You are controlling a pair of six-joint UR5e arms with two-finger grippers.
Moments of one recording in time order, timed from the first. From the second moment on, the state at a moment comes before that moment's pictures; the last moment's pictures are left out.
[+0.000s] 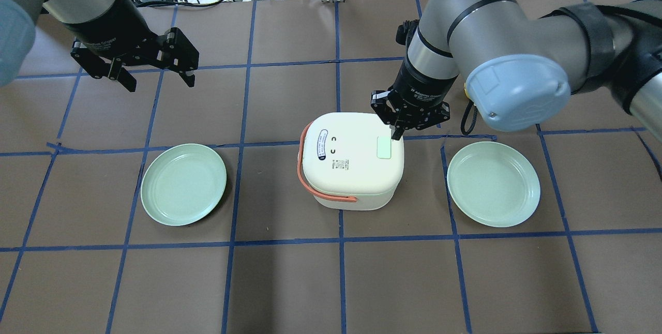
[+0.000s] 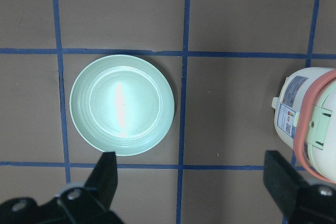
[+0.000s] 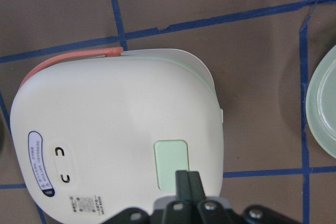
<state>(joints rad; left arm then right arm) -1.53 -1.54 -1.57 -1.56 1.56 0.00 1.75 -1.50 1.75 -1.75 -1.37 0.31</state>
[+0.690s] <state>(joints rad) -1.53 -1.54 -1.57 -1.56 1.56 0.00 1.76 -1.47 1.76 -1.76 -1.35 0.31</state>
